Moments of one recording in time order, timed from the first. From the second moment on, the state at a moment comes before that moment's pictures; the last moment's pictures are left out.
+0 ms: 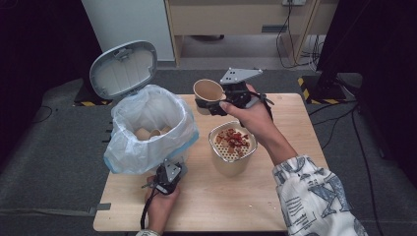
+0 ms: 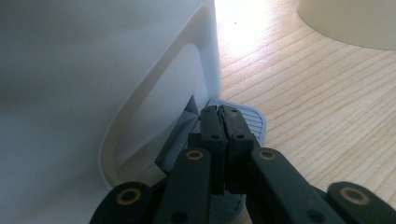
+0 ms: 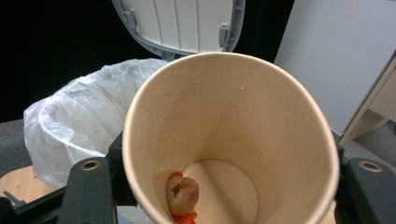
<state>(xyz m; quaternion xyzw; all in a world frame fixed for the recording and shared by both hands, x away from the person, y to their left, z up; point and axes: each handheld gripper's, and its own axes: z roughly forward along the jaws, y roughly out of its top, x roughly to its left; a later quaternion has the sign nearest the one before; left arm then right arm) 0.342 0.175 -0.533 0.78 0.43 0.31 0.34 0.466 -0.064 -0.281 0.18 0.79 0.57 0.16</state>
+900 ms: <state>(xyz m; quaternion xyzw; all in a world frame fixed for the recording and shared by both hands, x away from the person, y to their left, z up) 0.342 0.175 -0.533 0.78 0.43 0.31 0.34 0.471 -0.019 -0.270 0.17 0.80 0.57 0.12</state>
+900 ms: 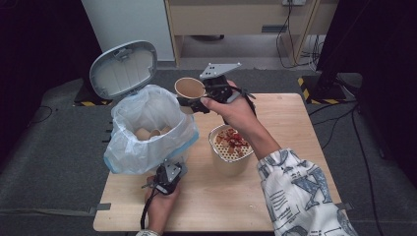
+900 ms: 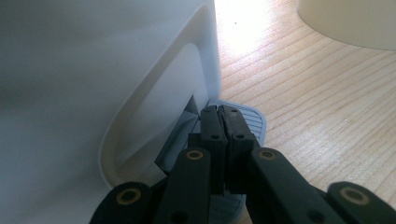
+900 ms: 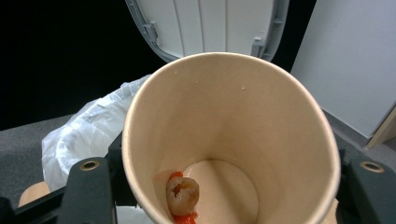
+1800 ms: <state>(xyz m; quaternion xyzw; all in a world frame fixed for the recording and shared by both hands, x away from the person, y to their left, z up) 0.341 0.175 -0.533 0.78 0.43 0.31 0.34 0.474 0.026 -0.280 0.16 0.80 0.57 0.10</state>
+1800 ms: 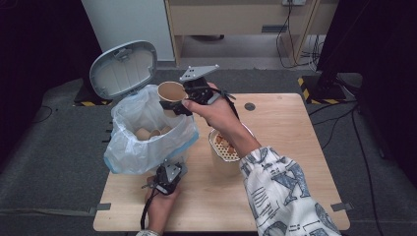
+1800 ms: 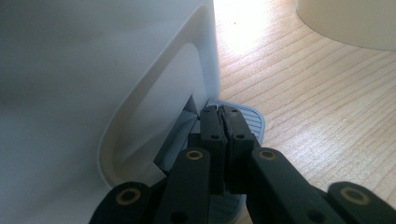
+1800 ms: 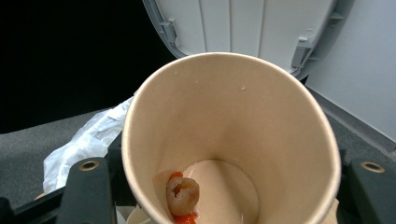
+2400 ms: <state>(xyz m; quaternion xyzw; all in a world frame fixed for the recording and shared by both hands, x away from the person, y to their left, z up) 0.341 0.175 -0.533 0.78 0.43 0.31 0.34 0.473 0.058 -0.287 0.15 0.81 0.56 0.09</state>
